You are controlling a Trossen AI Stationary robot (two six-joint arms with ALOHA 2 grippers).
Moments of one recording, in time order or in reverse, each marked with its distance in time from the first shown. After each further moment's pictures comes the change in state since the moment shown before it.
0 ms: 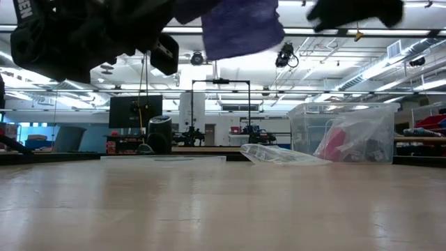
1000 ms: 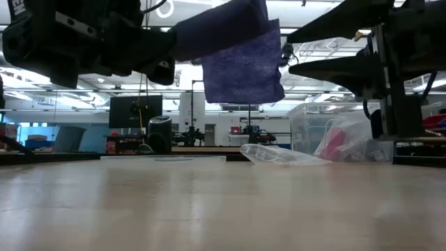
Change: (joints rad) left arm -0.072 0.000 0.000 -0.224 -0.127 0.307; right arm 0.002 0.413 -0.528 1.963 -0.055 0.534
